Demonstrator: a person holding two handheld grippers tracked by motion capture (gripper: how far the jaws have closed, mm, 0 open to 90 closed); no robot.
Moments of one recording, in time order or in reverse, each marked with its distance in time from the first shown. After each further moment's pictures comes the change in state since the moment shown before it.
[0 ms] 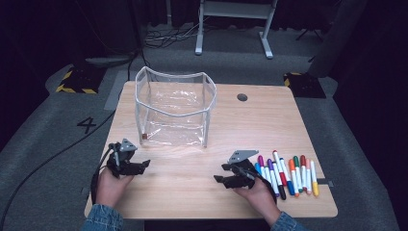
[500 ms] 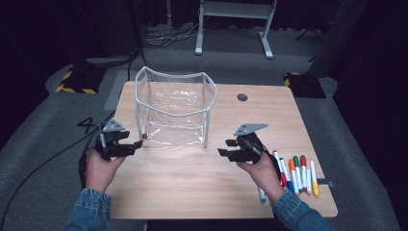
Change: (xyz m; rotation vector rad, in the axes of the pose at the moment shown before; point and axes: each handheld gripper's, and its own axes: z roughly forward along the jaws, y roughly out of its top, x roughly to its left) left arm 0.035 0.042 -0.027 -0.101 -0.047 -0.014; right arm -0.030 0.065 -0.035 -0.071 -0.064 0.018
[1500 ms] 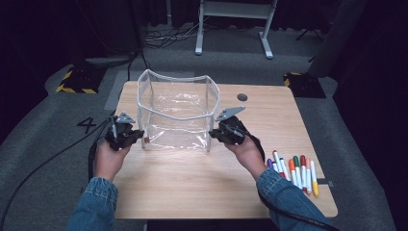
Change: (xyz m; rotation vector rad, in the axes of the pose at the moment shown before) left arm -0.004 0.013 0.030 0.080 0.022 0.067; right arm -0.006 0.046 0.038 0.062 -0.018 -0.129
